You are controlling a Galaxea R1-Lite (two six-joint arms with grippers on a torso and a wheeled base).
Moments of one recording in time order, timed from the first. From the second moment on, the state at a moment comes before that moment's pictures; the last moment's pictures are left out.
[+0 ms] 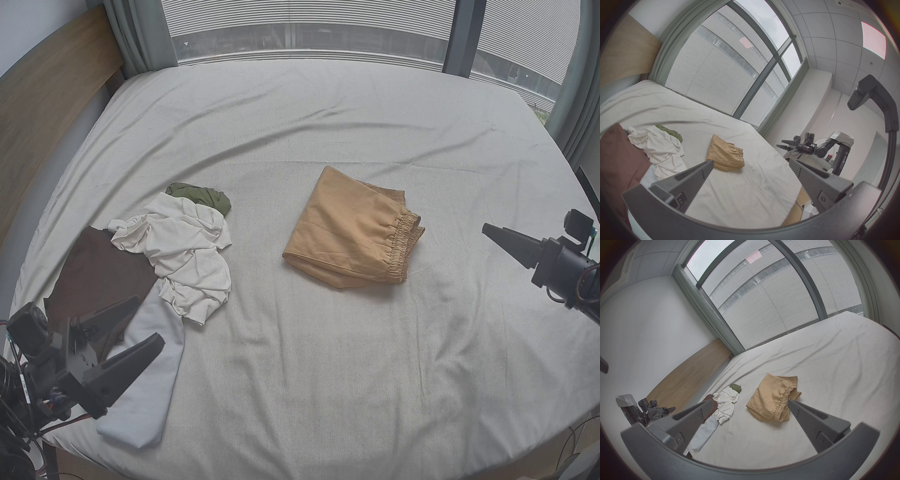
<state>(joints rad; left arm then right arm) -0.34 1.23 -0.02 -1.36 -0.46 -0.33 0.19 1.31 -0.48 -0.86 0.41 0.33</state>
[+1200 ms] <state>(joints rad) -0.21 0.22 -0.10 -0.12 -0.33 -0.22 0.16 0.23 -0.19 -0.09 0.39 0.30</state>
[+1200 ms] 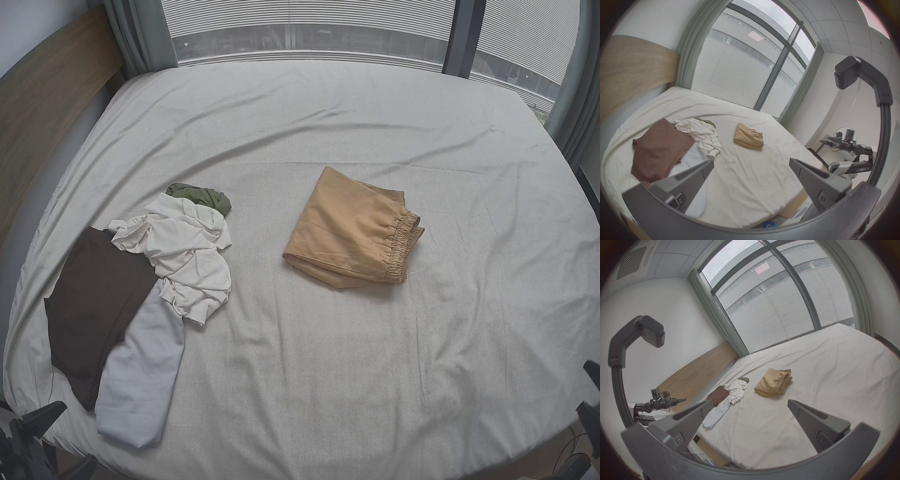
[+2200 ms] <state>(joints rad) -0.08 0.08 -0.02 -0.07 -0.15 -0.02 -0.01 0.02 -0.03 -0.01 0.18 -0.01</state>
